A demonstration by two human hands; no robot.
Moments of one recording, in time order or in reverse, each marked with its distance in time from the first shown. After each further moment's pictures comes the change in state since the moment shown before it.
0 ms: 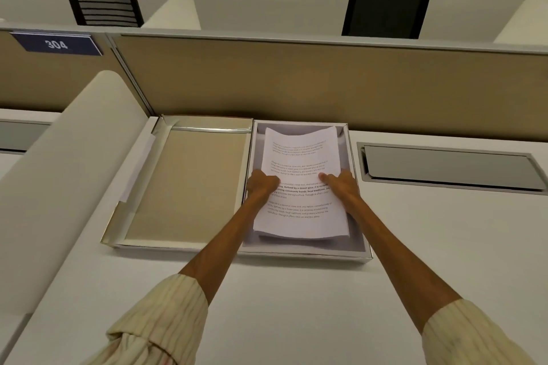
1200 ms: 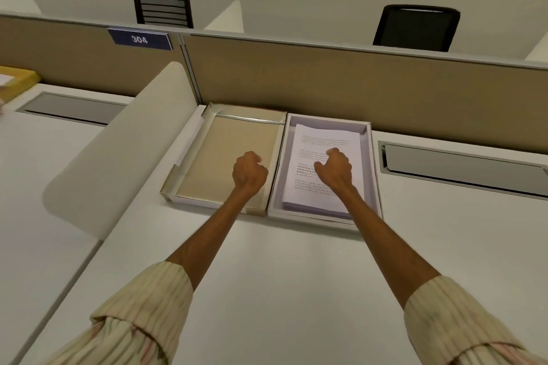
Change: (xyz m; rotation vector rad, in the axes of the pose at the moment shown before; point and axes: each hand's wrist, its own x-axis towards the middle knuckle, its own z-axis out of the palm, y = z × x) left_hand -0.080 -0.051 -0.097 0.233 0.385 0.267; right_hand -0.092 -0.039 0.054 -0.381 0.130 -0.360
